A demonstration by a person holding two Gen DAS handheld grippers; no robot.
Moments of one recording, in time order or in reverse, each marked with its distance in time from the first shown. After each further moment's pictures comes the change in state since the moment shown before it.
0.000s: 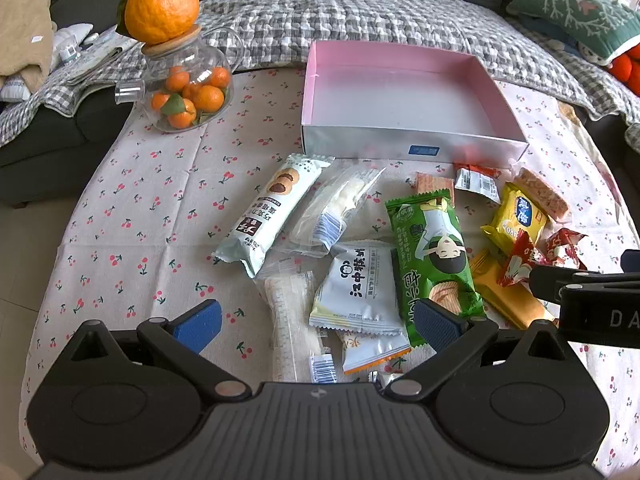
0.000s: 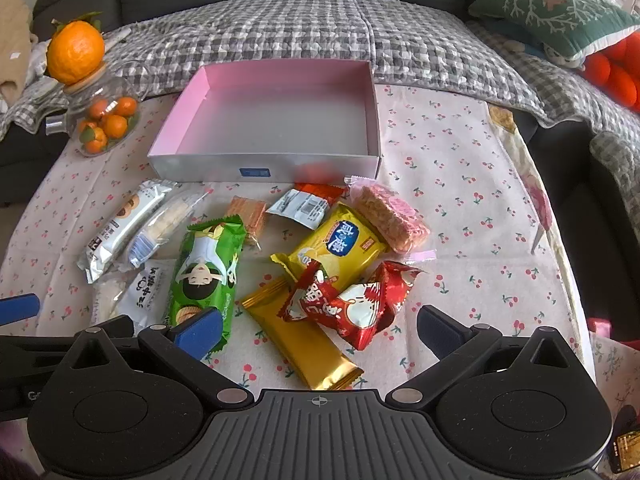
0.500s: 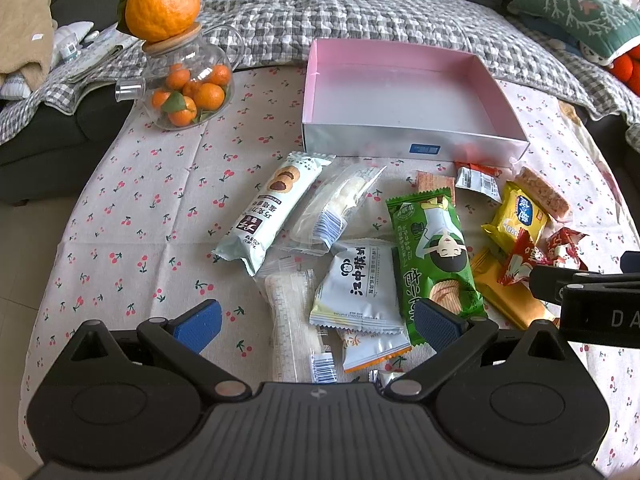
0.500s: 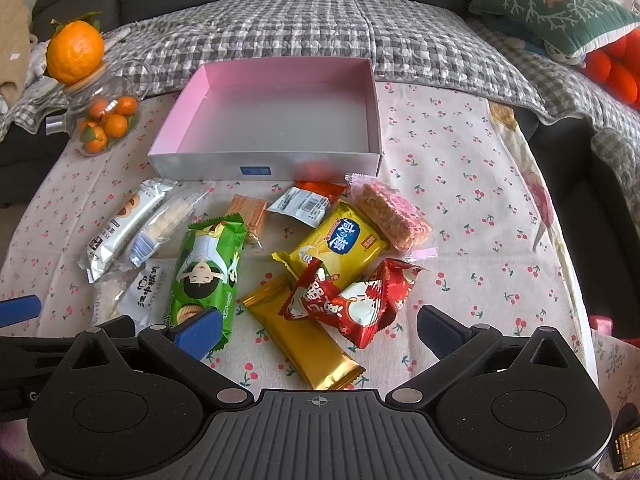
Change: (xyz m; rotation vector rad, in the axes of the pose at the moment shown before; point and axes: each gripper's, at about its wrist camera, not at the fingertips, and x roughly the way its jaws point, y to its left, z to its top) left arm 0.000 0.000 -0.001 -0.001 0.001 0.000; right arm 0.001 0.000 -0.001 0.004 0.004 0.002
